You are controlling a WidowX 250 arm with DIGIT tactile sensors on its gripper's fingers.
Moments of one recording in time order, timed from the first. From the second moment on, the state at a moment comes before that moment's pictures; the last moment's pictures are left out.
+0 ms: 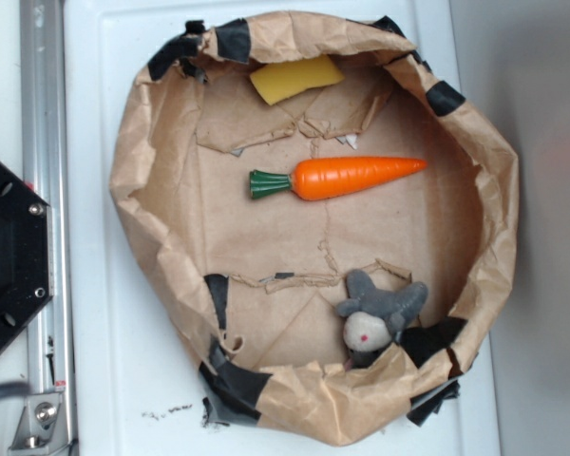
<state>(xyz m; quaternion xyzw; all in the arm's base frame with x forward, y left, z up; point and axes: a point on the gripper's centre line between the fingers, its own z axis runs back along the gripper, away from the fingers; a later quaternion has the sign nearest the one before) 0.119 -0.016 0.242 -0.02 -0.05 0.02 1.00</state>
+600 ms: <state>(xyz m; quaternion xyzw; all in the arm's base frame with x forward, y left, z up) 0.165 -0.006 0.216 -0.03 -0.09 -0.03 1.00</state>
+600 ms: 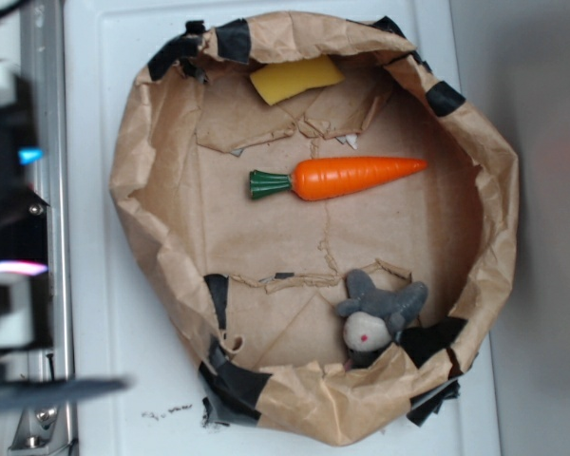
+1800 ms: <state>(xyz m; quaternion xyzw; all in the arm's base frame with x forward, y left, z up) 0.248 0.021 0.093 0.03 -0.02 0.09 0.99</state>
